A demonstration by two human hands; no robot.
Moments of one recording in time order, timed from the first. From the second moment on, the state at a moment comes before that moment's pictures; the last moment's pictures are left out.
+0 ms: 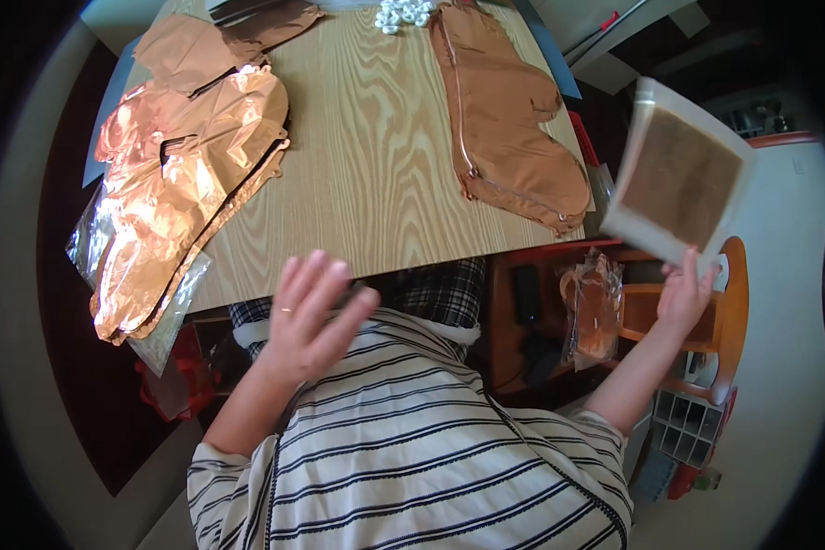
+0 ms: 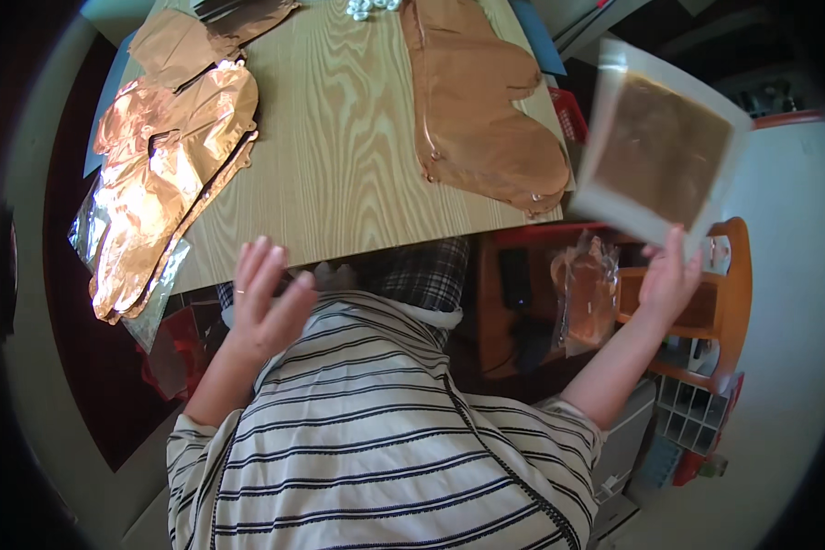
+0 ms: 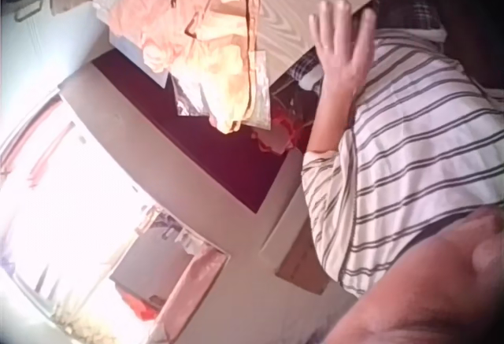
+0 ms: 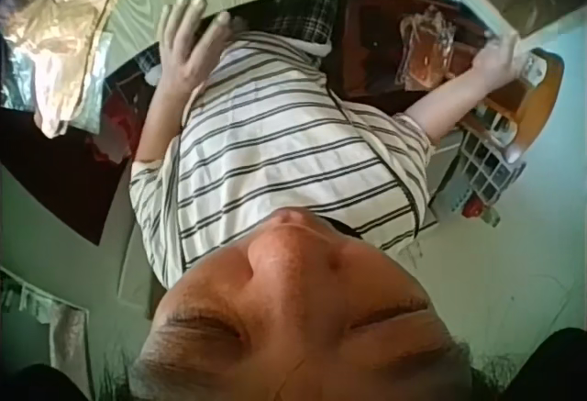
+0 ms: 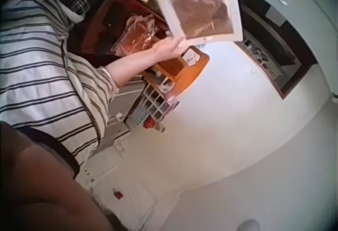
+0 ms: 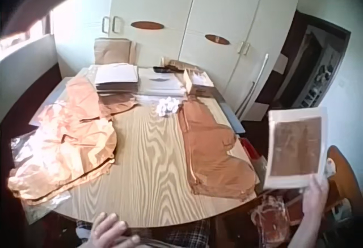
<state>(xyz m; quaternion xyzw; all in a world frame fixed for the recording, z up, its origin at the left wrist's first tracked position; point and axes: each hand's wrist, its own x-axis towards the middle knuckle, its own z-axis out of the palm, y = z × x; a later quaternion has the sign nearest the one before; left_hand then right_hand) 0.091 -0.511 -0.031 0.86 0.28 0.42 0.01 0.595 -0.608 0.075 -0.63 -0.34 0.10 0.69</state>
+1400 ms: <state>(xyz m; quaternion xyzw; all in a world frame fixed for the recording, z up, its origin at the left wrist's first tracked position) 0.020 -0.575 -0.073 0.83 0.47 0.25 0.15 0.619 -0.936 -0.326 -0.92 -0.14 0.33 0.16</state>
